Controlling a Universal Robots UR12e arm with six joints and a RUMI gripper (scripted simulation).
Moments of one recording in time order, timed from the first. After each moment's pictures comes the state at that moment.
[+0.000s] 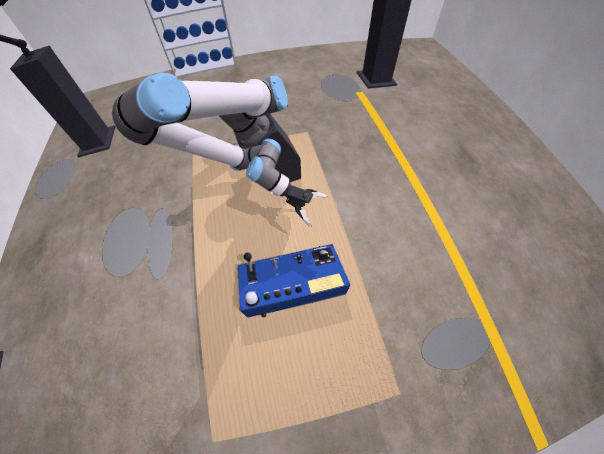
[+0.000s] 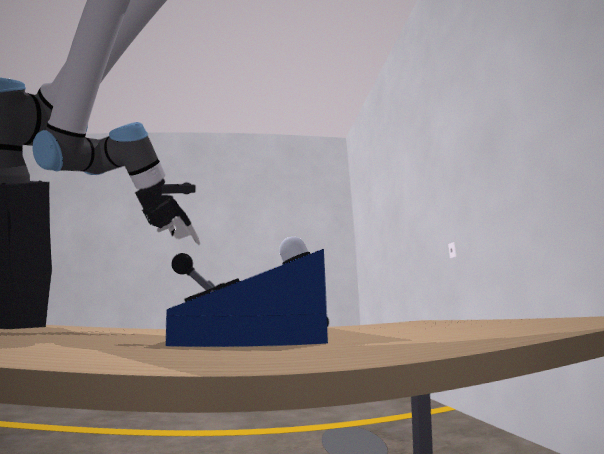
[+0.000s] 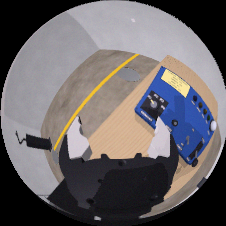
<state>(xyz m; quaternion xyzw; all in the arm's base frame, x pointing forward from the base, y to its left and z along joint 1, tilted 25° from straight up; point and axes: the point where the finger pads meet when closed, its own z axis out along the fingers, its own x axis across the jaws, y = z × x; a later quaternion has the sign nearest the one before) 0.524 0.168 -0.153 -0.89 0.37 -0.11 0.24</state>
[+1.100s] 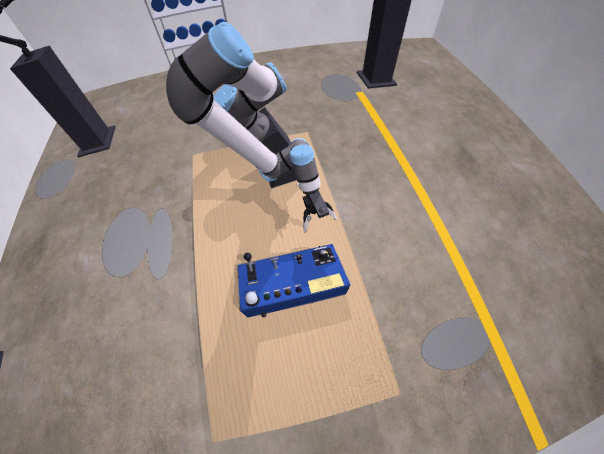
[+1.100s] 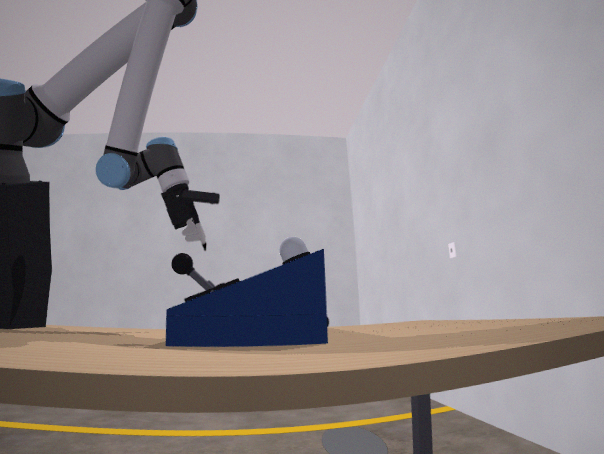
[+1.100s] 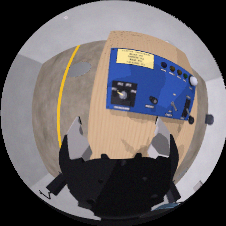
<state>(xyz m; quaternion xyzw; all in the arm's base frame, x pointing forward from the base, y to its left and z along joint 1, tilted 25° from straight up) 0.590 0.150 -0.169 -0.75 0.60 -0.27 0.05</state>
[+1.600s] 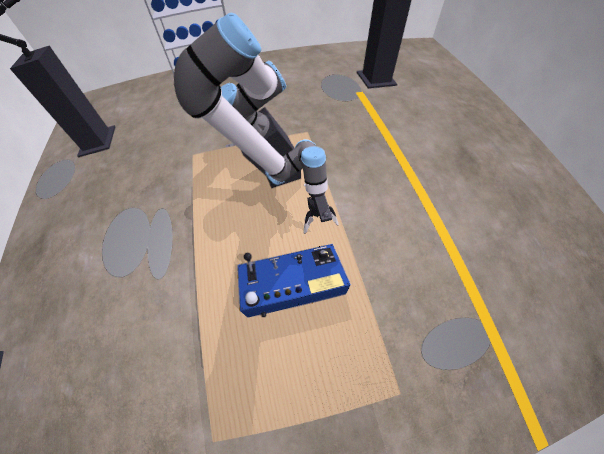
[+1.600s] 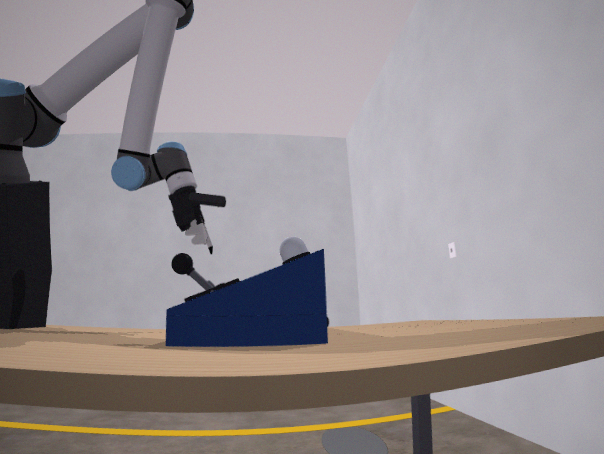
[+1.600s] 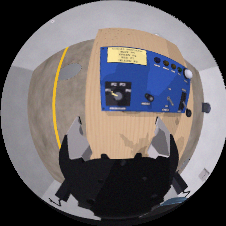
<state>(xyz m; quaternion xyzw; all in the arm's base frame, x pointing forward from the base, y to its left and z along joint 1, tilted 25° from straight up) 0.602 0.146 -0.173 -0.71 0.64 -0.29 0.01</state>
